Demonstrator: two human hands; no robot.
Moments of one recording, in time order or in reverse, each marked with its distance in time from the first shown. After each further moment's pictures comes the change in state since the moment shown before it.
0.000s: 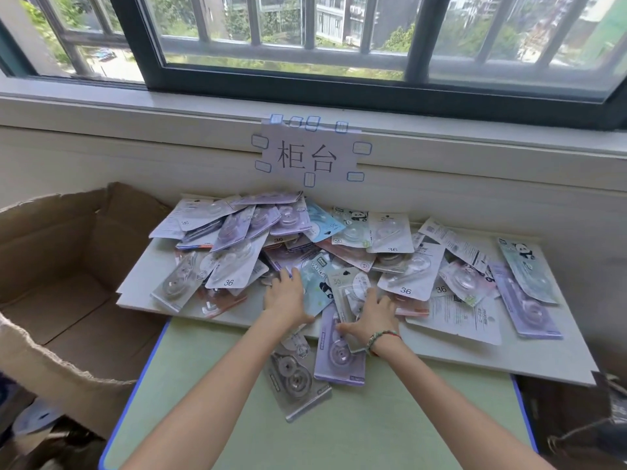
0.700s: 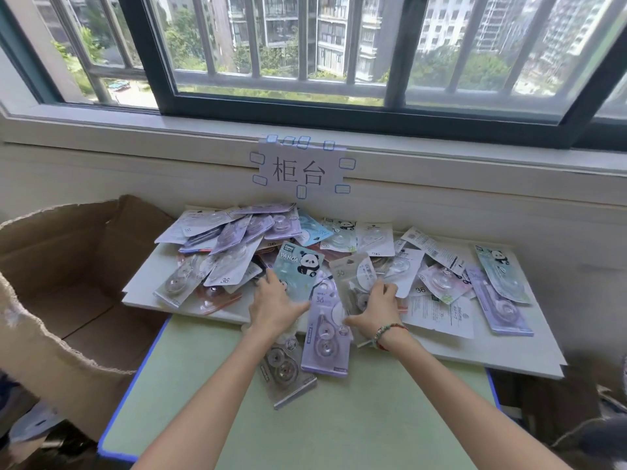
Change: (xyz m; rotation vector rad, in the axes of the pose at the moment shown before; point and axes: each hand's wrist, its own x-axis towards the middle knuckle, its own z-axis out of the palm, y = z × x) left_hand -0.050 0.013 -0.005 -0.447 0.264 -0.171; right_hand -0.029 0.018 -0.044 0.119 0.086 -0.094
